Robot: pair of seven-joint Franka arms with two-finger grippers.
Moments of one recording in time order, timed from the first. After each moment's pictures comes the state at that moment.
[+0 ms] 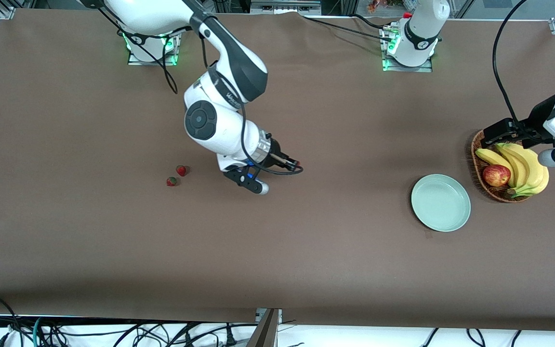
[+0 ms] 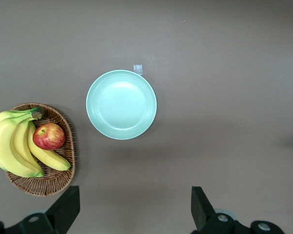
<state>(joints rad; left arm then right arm) 0.02 0.18 -0.05 -1.42 -0.04 1.53 -0.07 0.62 0.72 0.06 -1.19 0.47 2.15 1.04</state>
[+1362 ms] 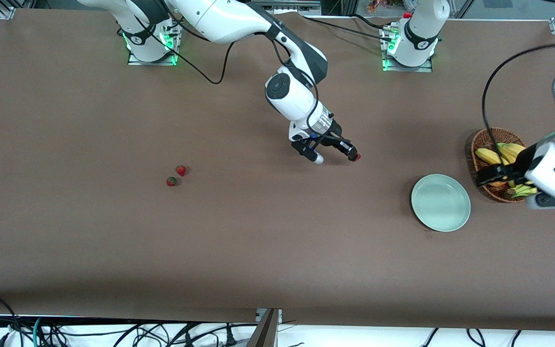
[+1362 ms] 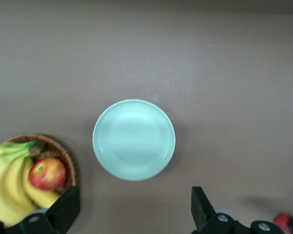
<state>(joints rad) 0.05 0.34 -0.04 -1.51 0.00 1.84 -0.07 0.93 0.97 0.06 -1.19 0.50 2.82 1.32</state>
